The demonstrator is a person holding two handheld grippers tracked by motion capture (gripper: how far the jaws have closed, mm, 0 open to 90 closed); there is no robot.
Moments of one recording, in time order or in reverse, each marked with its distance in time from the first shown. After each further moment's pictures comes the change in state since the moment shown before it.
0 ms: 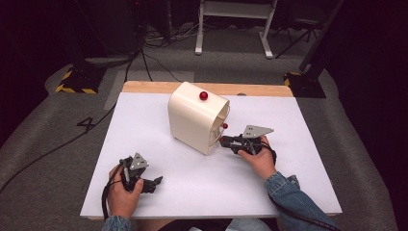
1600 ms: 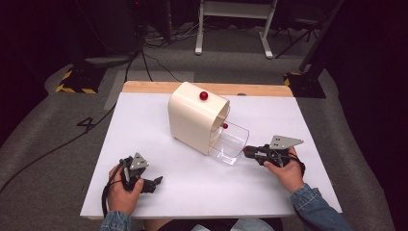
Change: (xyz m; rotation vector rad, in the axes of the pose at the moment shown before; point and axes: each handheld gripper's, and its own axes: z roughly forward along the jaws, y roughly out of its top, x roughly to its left) left arm 0.000 0.000 0.000 0.003 0.001 0.002; right arm 0.009 -0.022 -0.084 0.047 -0.036 0.015
